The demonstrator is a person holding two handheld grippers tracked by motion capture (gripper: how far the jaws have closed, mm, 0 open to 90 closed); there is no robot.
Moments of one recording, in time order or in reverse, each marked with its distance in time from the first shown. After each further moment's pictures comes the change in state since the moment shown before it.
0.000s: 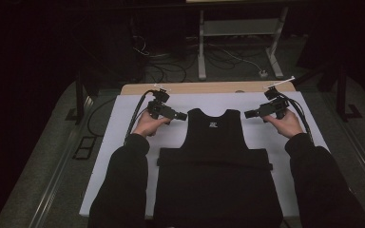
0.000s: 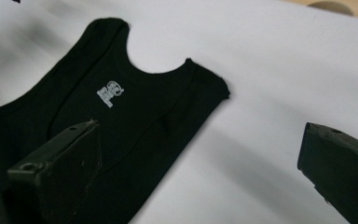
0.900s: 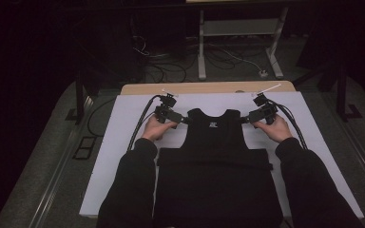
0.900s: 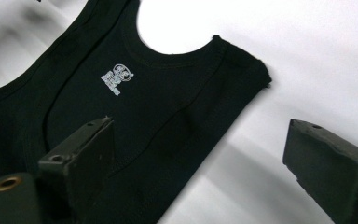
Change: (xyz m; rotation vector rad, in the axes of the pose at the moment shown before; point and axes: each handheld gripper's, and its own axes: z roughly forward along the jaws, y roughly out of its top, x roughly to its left) left arm -0.004 -0.007 0.028 0.042 -0.024 -0.030; right arm 0.014 -0.007 0.033 0.048 0.020 -0.014
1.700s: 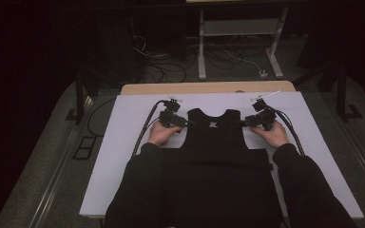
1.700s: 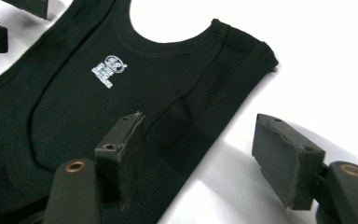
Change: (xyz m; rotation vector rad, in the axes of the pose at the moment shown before) left arm -0.008 -0.011 0.018 -0.027 0.016 -0.009; right arm 0.003 -0.016 0.010 -0.030 -0.026 0.020
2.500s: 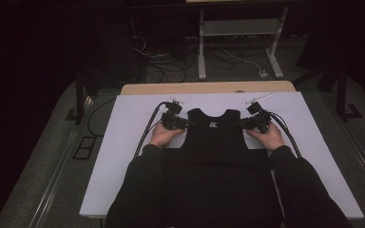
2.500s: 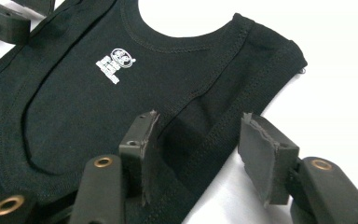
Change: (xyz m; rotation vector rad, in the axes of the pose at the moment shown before) left arm -0.007 -0.004 0.007 -0.017 0.030 0.012; right arm 0.013 -0.003 0.012 -0.001 -0.021 -0.047
